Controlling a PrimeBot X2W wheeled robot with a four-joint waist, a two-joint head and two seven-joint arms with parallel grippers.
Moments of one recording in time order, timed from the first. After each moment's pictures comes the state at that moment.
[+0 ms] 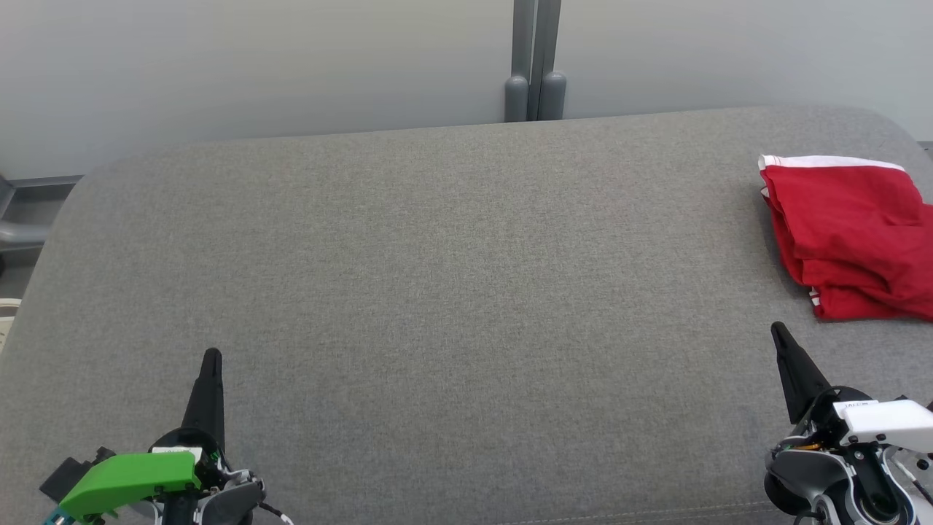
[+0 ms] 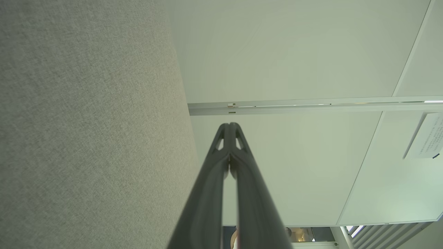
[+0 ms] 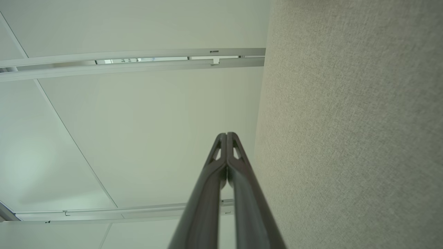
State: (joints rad) left arm -0.04 0.05 0.04 0.18 -1.62 -0.13 0.03; right arm -0.07 -0.06 -0.17 0.22 1.62 0.13 0.18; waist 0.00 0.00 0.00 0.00
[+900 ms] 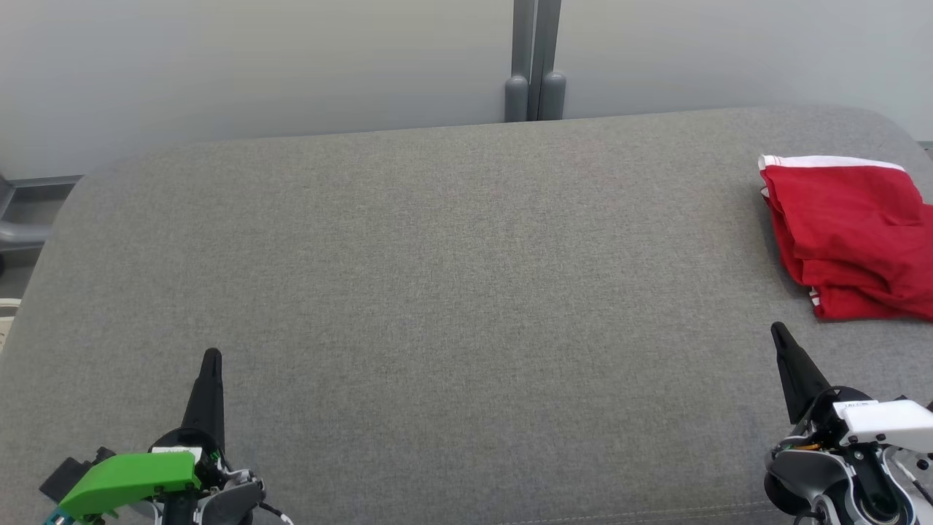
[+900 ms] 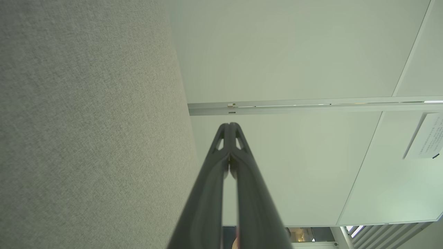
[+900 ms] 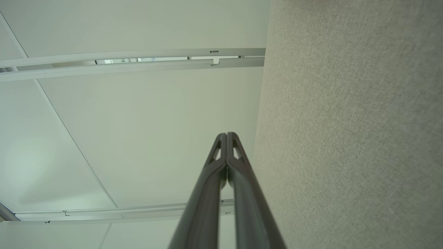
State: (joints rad) left arm -0.04 0.05 0.04 0.18 -1.62 -0.13 0.03; right arm -0.07 -0.05 -0.18 0.22 1.62 0.13 0.19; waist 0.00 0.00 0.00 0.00
